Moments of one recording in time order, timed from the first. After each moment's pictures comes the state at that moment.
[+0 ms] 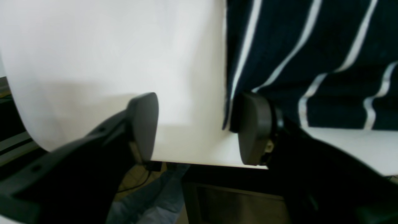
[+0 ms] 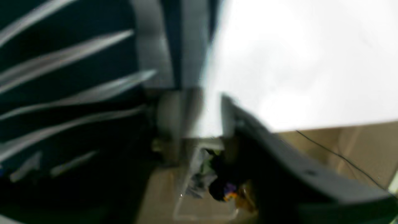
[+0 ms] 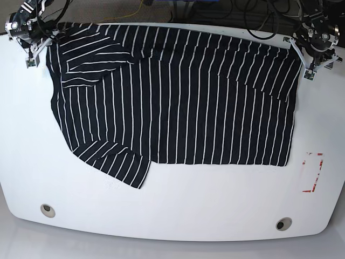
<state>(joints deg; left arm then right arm) 23.8 -8.3 -35.5 103.2 10.0 -40.9 48.7 -23.6 11.2 49.4 100.3 10.6 40.9 -66.7</state>
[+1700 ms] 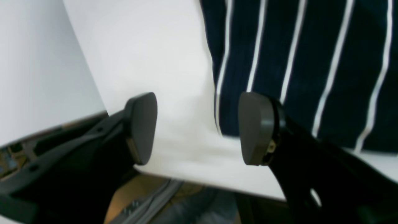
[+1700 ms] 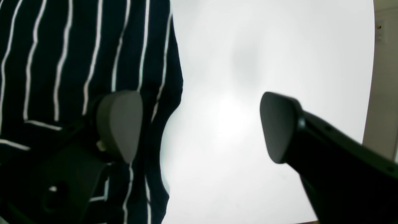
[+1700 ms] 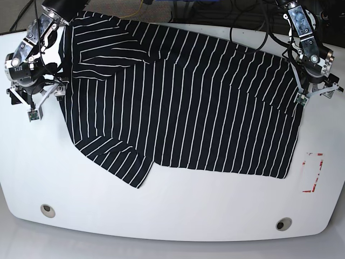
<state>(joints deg) 13.2 -7.9 -28.2 109.7 26.3 -42.4 52.6 -4.9 11.4 40.1 108.0 9.9 40.6 -70.5</state>
